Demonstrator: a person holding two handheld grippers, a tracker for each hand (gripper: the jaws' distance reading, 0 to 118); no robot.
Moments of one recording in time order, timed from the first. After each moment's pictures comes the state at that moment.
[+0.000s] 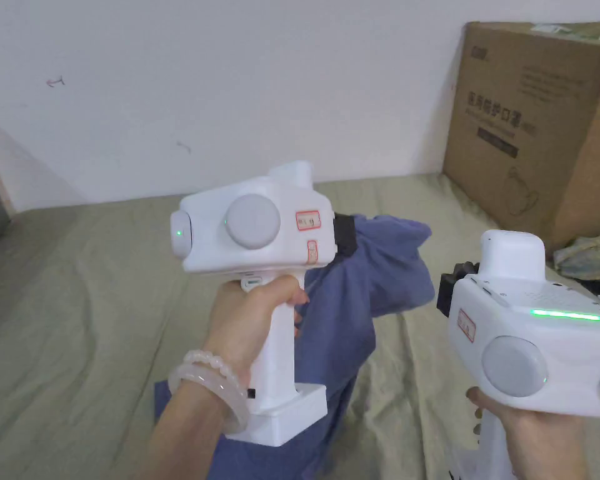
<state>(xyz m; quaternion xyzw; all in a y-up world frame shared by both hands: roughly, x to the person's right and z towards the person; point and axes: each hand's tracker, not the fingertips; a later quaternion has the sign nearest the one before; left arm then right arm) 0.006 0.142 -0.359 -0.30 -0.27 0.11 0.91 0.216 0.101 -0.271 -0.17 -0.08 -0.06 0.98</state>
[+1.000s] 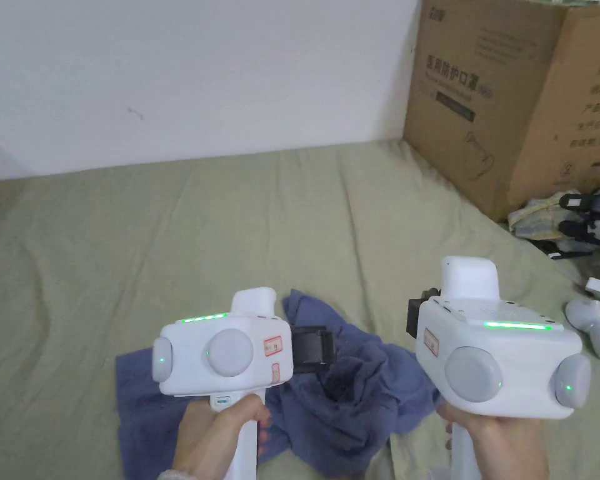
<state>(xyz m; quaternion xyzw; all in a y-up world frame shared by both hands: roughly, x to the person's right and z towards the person) -0.025 0.006 -0.328 -0.39 -0.21 0.11 0.89 0.213 0.045 -0.265 -0.25 -0.08 -0.05 0.96</state>
